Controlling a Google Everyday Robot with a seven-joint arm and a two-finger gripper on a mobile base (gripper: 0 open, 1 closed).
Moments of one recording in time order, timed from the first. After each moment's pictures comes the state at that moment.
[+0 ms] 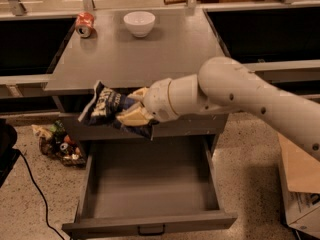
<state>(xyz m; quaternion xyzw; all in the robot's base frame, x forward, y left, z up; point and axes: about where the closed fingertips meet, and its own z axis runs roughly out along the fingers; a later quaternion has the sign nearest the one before) 0.533 0.083 0.839 -0.56 0.65 0.28 0.44</state>
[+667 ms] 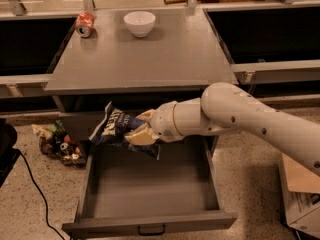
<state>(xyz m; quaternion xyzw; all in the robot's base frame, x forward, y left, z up) 0.516 0.066 0.778 -0.53 0.68 0.29 0.41</state>
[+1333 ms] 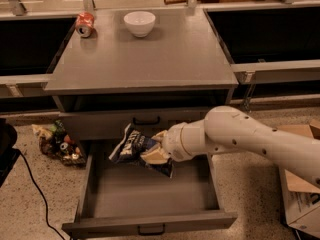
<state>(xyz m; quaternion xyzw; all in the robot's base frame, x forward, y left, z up) 0.506 0.029 0.703 -0.51 0.74 0.25 0.35</state>
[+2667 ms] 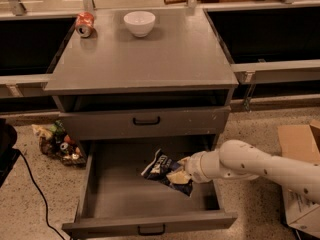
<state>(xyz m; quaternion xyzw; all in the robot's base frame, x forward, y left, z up) 0.520 -0.055 0.540 -0.44 0.81 0.25 0.30</state>
